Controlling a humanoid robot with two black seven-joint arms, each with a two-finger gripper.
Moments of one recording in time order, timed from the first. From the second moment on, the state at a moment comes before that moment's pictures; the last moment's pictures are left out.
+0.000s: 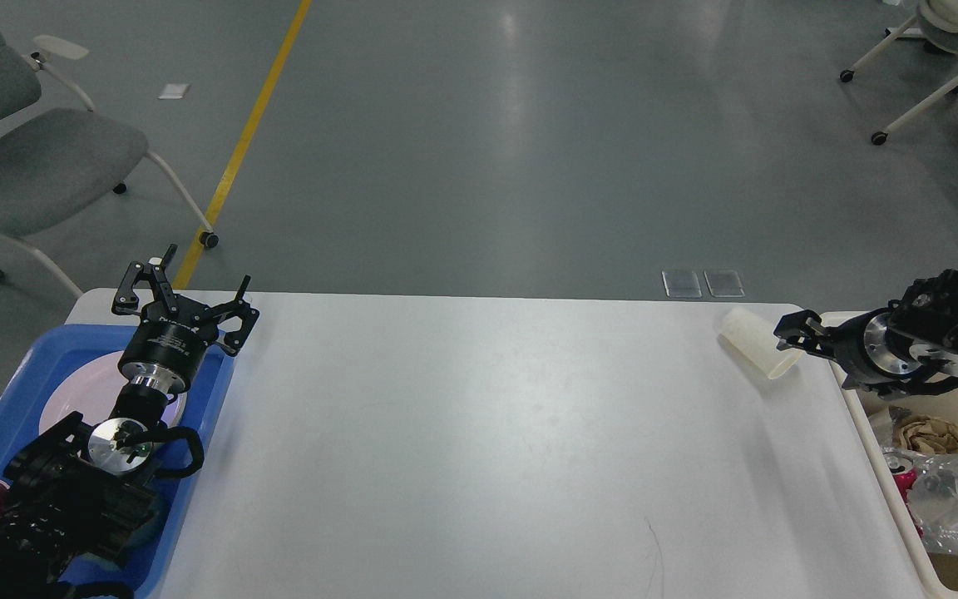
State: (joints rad) left arm -0.68 0.15 -1.02 -0.17 -0.20 -0.77 -0.16; right arm 1.20 -0.48 -0.82 0.61 -0.11 0.34 -0.09
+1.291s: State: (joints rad) left arm -0.68 0.15 -1.02 -0.17 -0.20 -0.77 -0.16; right arm 0.78 -0.28 -0.27 0.30 -0.13 -0.14 0.23
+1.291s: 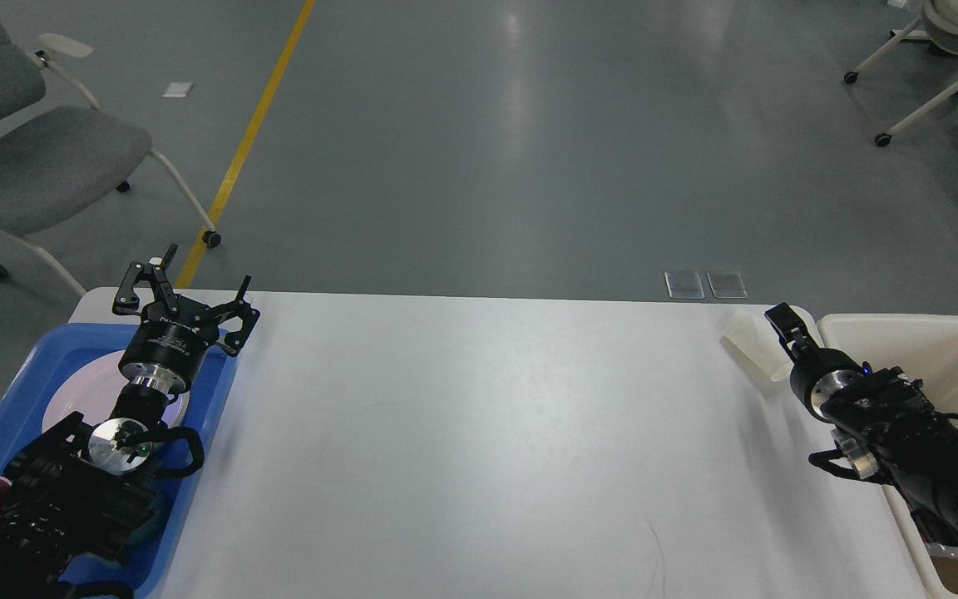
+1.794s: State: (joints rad) left arm -0.68 0.15 -1.02 -0.17 -0.20 -0.77 -0.16; right arm 0.74 -0.15 -0.36 0.16 -0.13 -0.21 0.23
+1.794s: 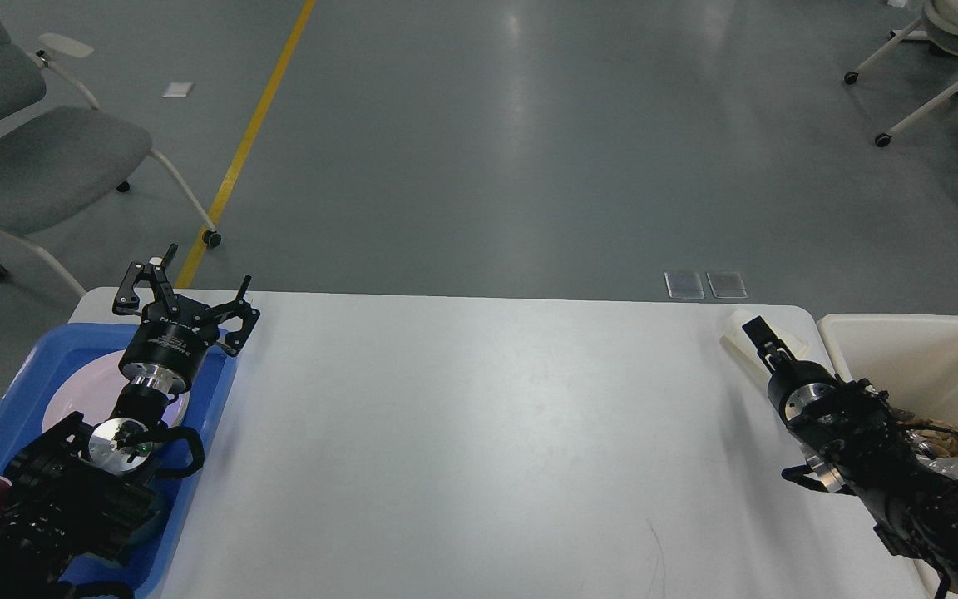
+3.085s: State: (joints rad) left arm -0.68 0.15 -1.02 -0.17 -0.20 -0.77 -0.16; right arm 0.71 -0.10 -0.48 0.10 -0.11 -0.28 0.22
